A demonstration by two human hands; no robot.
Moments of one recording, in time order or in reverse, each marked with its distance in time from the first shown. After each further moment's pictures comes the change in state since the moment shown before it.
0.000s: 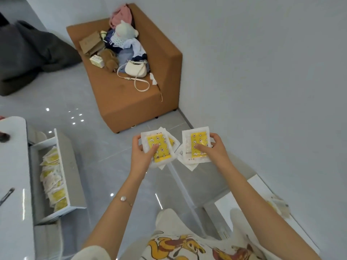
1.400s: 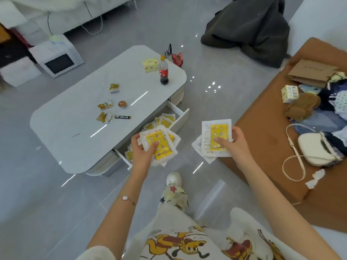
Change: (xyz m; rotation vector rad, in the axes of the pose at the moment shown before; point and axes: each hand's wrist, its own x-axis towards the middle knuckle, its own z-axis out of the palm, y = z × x) left_hand 0.221 0.008 -0.342 -0.428 1.240 -0.157; right_hand 0.286 -0.190 0.575 -0.466 -1.029 -0.147
